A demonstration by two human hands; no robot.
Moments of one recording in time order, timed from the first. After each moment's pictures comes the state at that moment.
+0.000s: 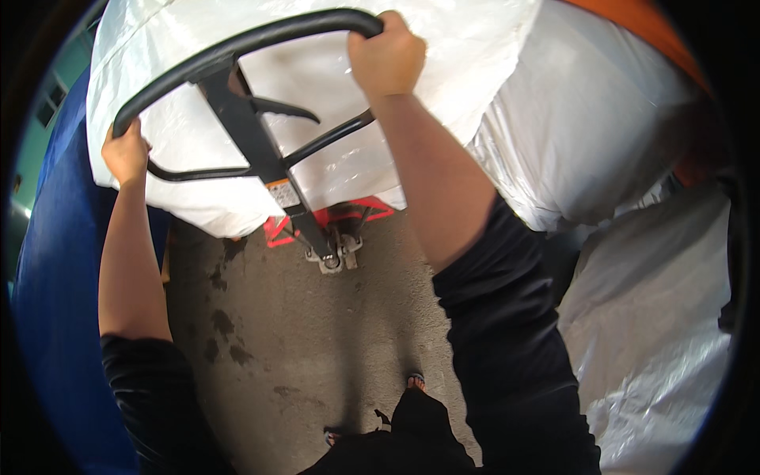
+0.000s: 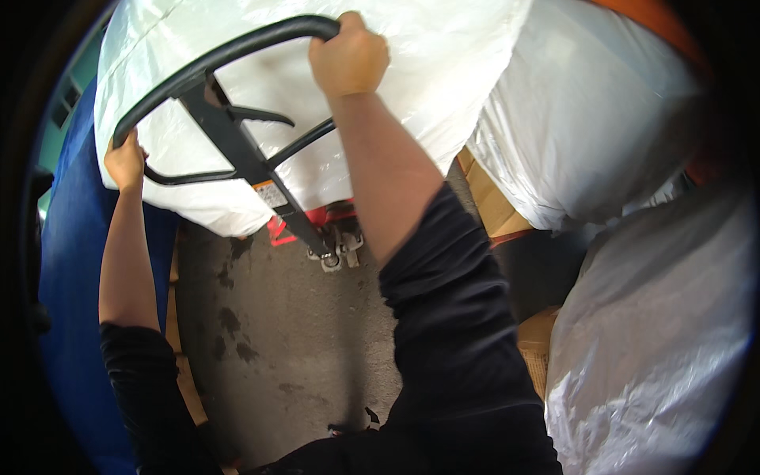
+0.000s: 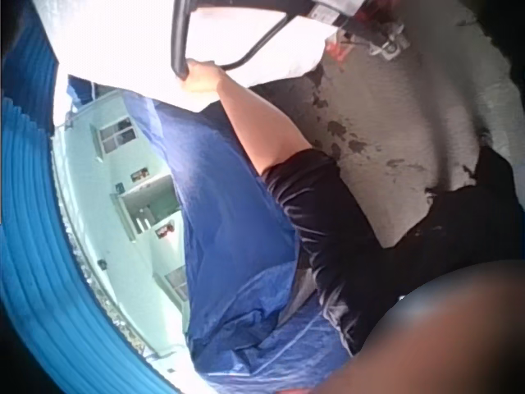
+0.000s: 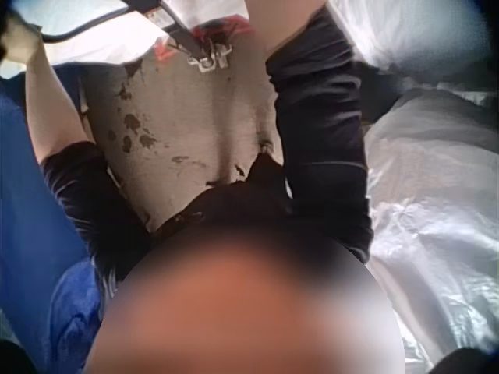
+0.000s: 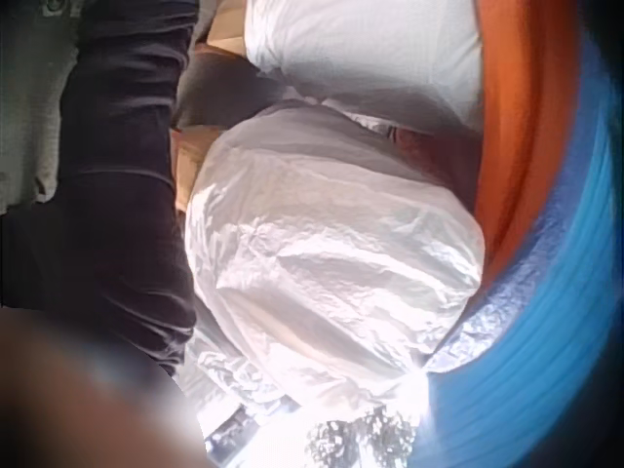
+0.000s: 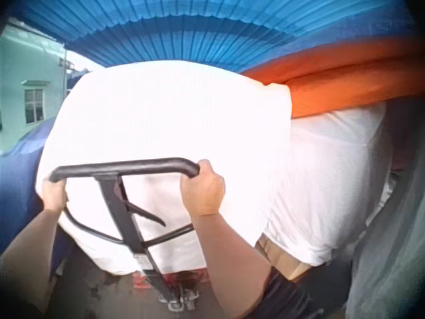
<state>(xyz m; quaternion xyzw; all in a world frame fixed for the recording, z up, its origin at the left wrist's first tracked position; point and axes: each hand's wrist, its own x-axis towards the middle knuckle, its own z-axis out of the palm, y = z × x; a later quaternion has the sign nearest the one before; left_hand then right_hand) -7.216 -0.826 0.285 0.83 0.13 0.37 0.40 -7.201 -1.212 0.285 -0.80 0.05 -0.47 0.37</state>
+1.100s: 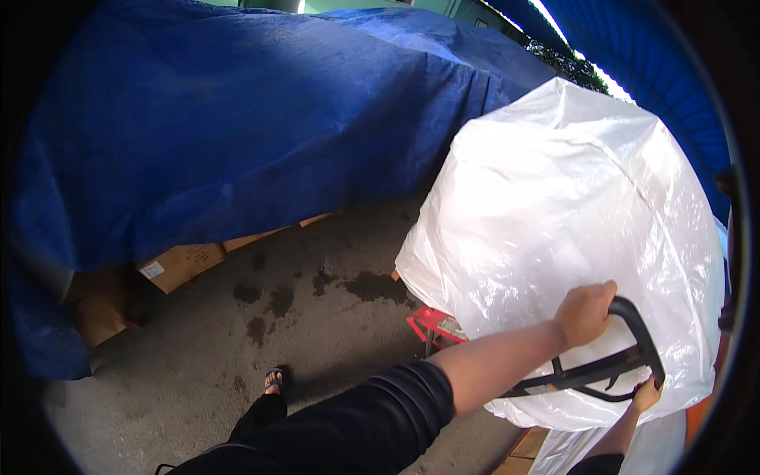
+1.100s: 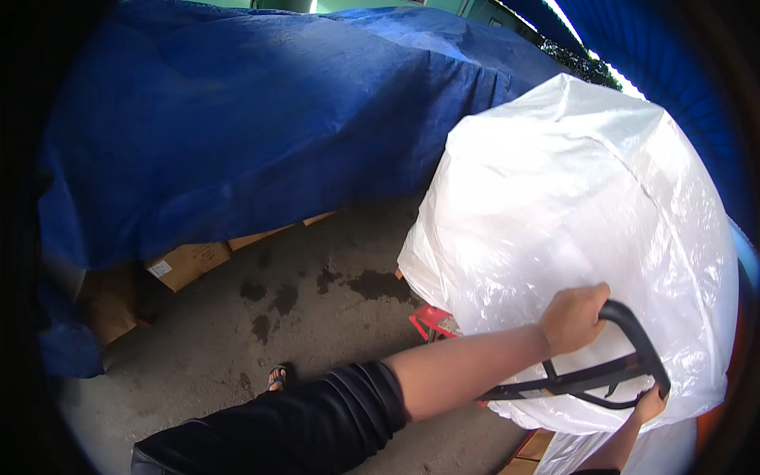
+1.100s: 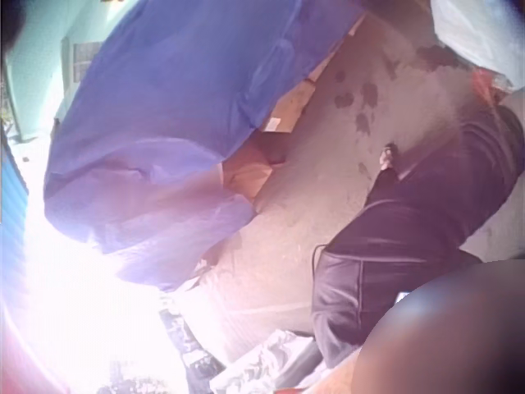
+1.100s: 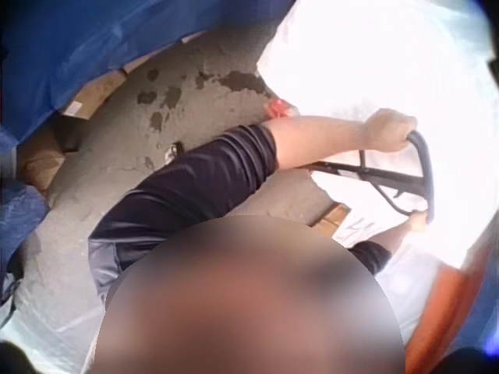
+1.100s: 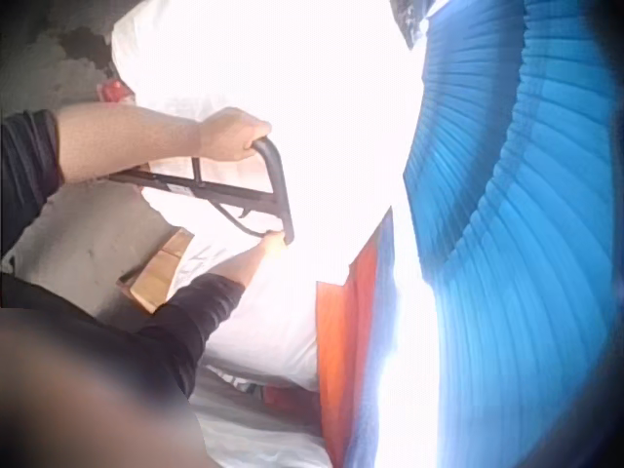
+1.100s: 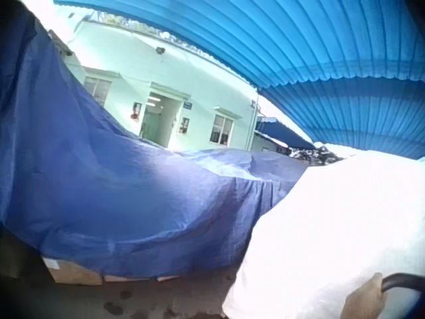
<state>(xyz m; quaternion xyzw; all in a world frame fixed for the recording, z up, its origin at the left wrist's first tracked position) -7.346 -0.834 0.309 0.73 -0.07 0.37 0.57 -7.168 -1.273 0.298 -0.81 0.04 -0.36 0.47</state>
